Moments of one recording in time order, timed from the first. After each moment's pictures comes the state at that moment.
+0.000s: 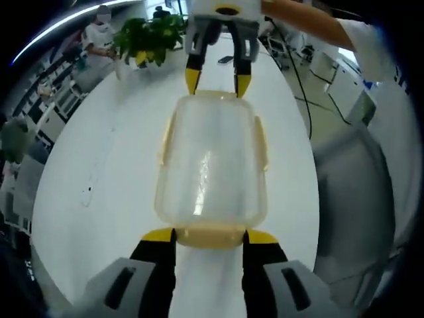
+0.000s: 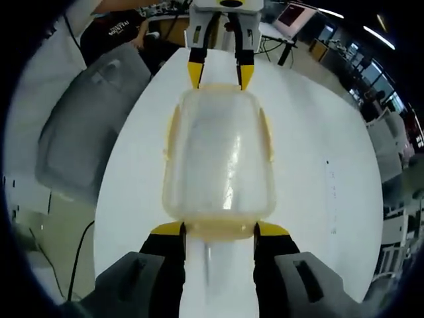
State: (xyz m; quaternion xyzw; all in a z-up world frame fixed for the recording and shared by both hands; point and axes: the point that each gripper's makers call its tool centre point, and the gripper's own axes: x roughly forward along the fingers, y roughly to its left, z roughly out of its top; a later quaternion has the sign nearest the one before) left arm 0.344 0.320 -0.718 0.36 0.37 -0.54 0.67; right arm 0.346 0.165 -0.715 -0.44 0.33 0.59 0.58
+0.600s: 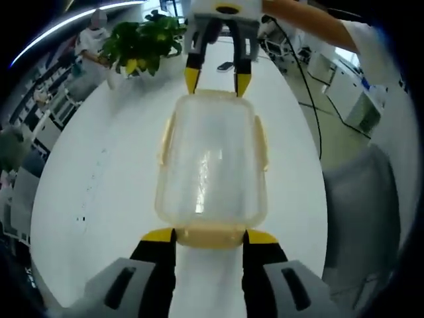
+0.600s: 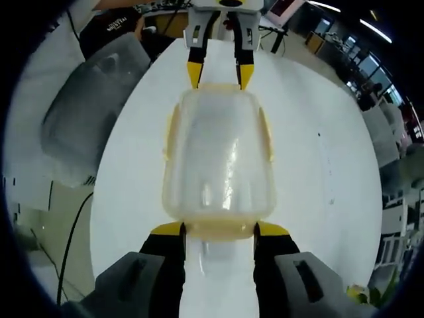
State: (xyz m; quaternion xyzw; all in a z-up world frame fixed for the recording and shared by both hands) left arm 0.363 0.250 -0.728 0.36 0.36 -0.55 0.66; right arm 0.362 0.095 -0.721 -0.45 0.35 0.58 0.59
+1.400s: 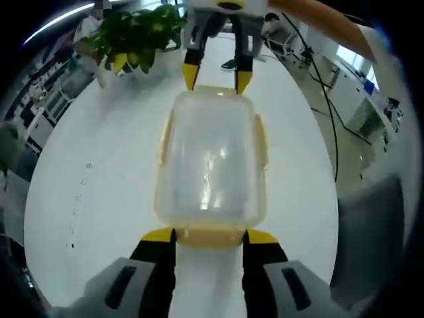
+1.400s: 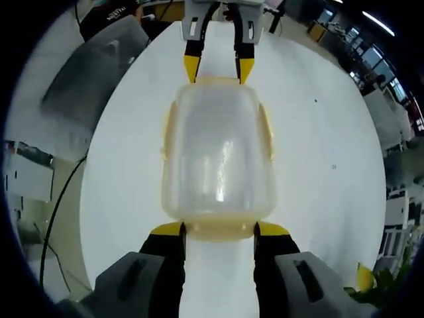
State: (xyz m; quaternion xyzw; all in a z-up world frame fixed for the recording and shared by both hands) left arm 0.388 0.177 -0.759 0.35 0.38 -0.56 0.65; right arm 0.392 0.020 -0.752 -0.47 0.38 0.56 0.56
